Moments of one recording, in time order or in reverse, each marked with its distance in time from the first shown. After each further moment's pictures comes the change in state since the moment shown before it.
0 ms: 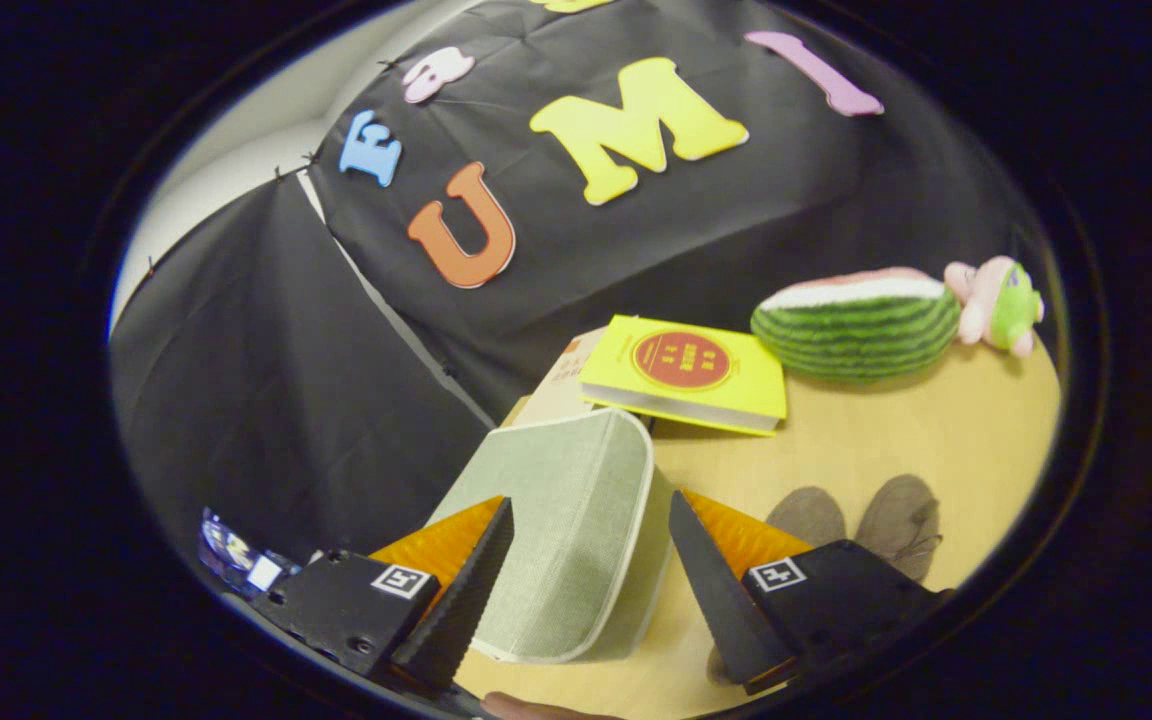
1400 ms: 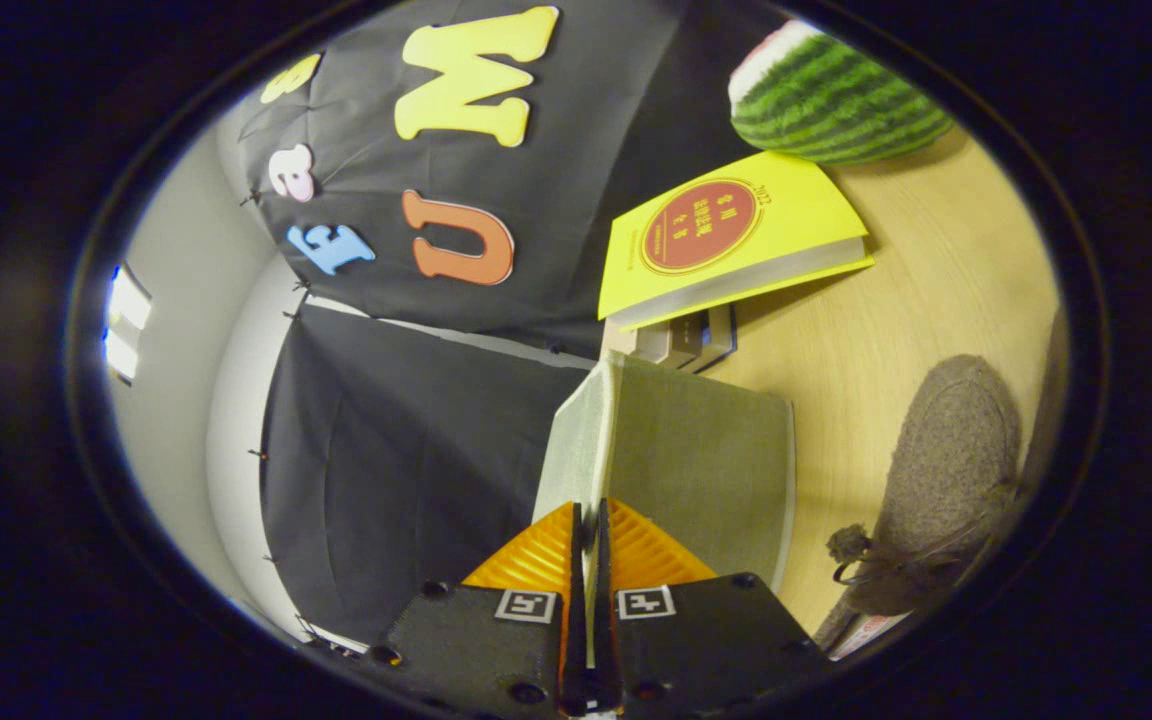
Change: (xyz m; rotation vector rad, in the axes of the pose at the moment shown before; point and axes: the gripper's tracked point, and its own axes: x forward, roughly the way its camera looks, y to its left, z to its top) arm 0.024 0.004 -0.018 0.424 0.220 0.449
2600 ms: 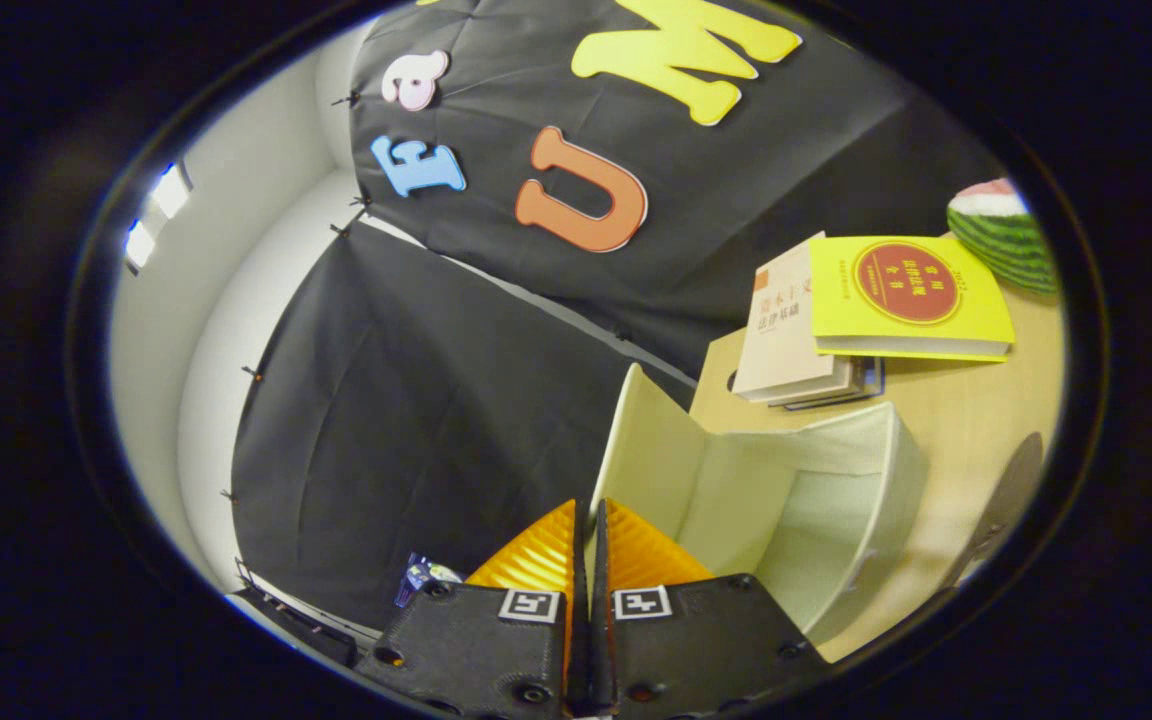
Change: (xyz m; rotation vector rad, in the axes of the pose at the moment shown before) arm 0.091 0.188 -0.022 -0.230 0.014 -0.041
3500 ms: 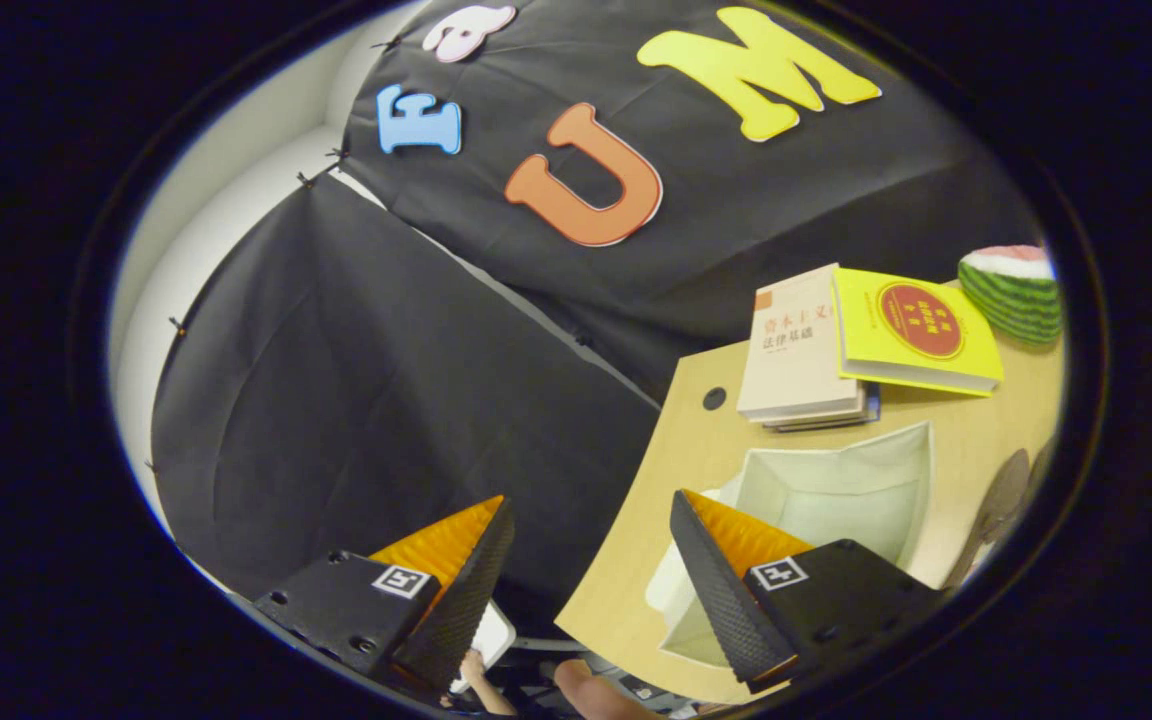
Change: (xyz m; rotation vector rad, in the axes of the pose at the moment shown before) arm 0.053 0.013 -0.007 -0.149 -0.044 -0.289
